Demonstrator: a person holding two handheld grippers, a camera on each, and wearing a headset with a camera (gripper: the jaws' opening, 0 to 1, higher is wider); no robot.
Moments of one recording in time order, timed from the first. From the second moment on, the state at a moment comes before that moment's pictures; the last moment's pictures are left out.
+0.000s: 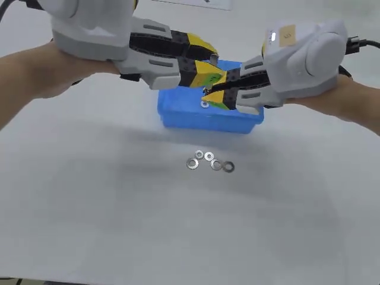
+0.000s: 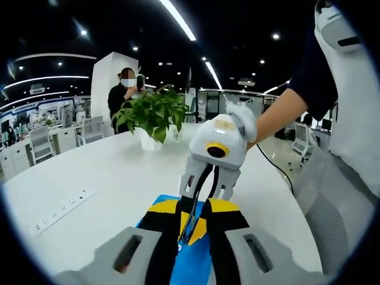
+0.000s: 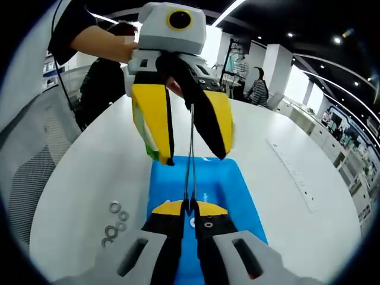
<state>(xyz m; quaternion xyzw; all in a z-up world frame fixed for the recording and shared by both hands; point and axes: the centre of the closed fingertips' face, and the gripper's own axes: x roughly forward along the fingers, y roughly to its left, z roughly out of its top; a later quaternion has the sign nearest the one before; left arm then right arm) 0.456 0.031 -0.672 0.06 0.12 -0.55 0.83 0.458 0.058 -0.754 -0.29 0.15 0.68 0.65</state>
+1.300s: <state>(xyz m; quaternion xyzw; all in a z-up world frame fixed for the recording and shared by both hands) 0.449 0.037 -0.644 0.12 0.06 -0.56 0.82 0.455 0.067 -0.718 -0.28 0.10 0.67 0.68</state>
